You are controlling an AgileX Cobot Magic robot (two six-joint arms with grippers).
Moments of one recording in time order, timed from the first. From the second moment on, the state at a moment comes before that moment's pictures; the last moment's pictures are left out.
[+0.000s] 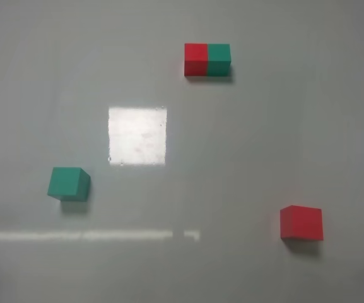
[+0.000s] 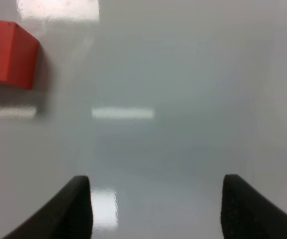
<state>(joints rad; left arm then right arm) 0.10 -0.01 -0.50 0.05 1.04 -0.05 -0.05 0.00 -0.50 0.08 1.05 -0.09</state>
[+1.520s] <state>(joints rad) -0.44 1.02 -1.31 0.04 1.22 1.07 -0.05 0.00 -0.50 0.08 1.05 -0.09</state>
